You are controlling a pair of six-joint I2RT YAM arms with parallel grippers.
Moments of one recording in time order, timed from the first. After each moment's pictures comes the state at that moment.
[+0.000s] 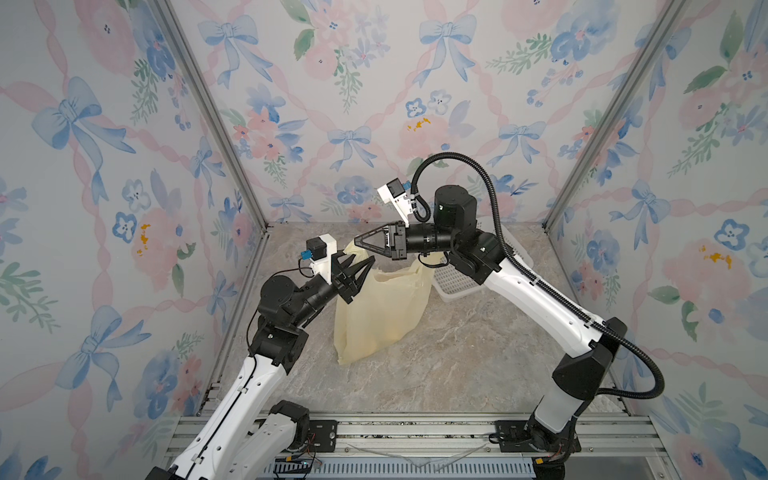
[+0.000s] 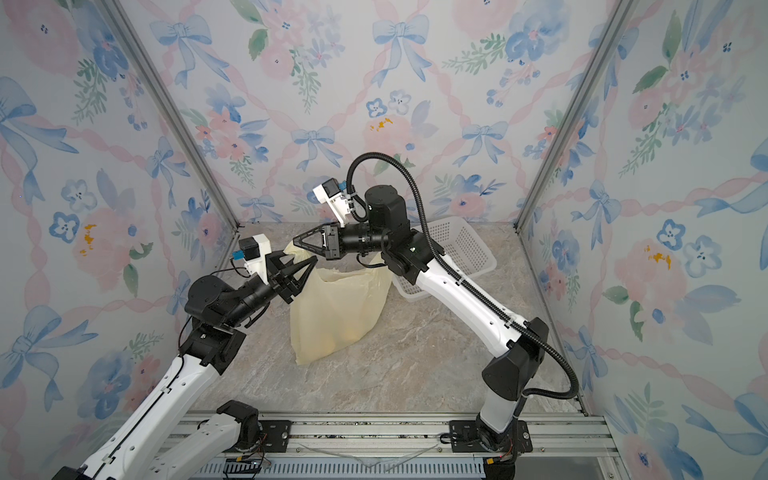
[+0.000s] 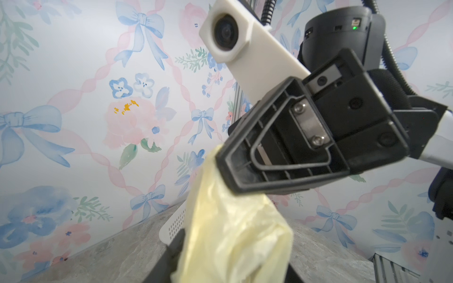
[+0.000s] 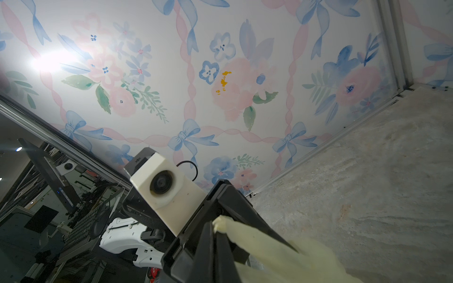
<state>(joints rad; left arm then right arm) -0.31 0.86 0.77 0.33 0.53 -0.23 0.80 1.73 1.90 -0.26 -0.77 0.61</state>
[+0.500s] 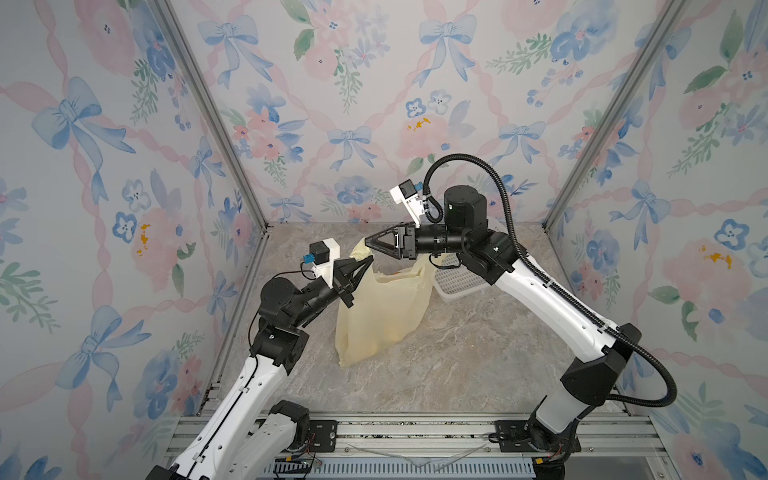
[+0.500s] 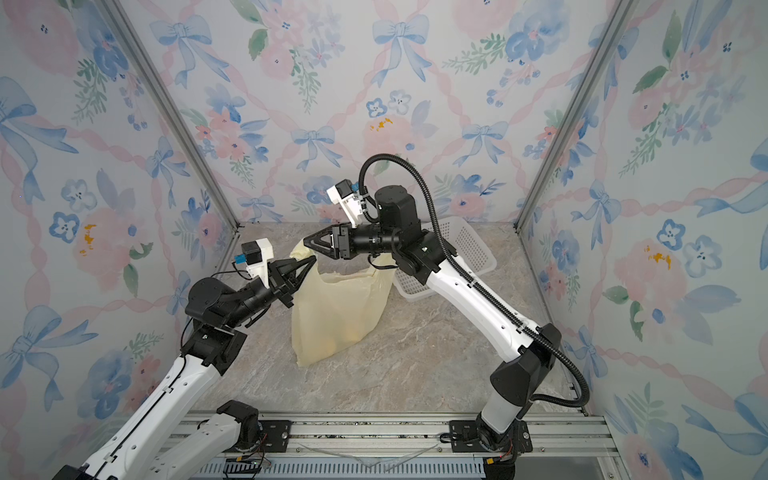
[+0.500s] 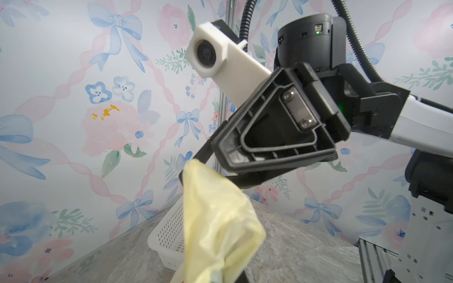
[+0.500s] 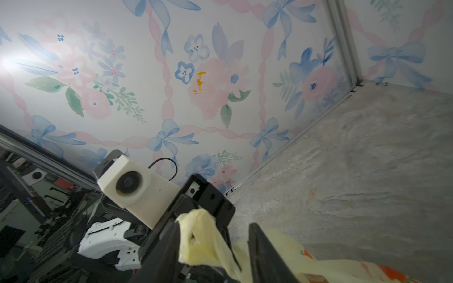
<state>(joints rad) -0.31 0.86 0.75 0.36 0.60 -0.21 0.71 1.66 1.85 -0.41 -0.65 0.53</state>
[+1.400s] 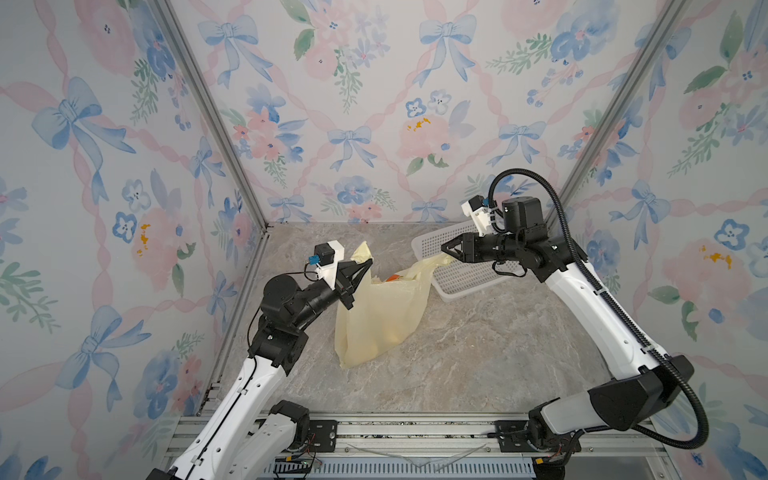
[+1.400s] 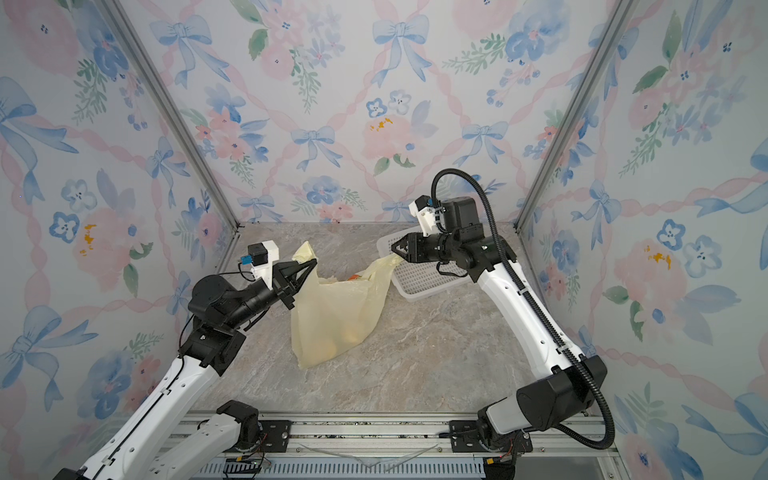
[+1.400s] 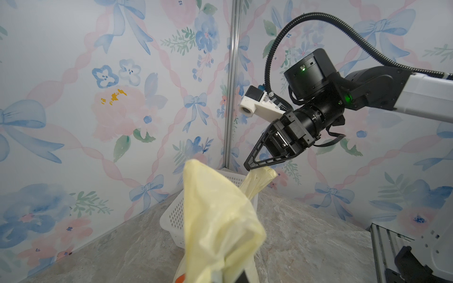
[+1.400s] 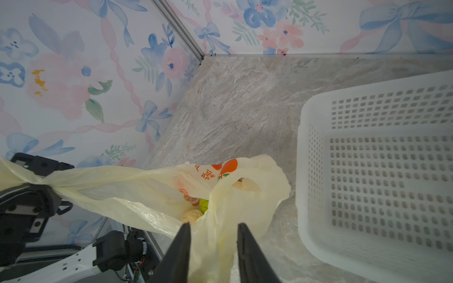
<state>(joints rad) -0.31 0.85 0.76 0.23 0.57 -0.13 0.41 1.47 1.63 -0.77 -0.54 0.32</state>
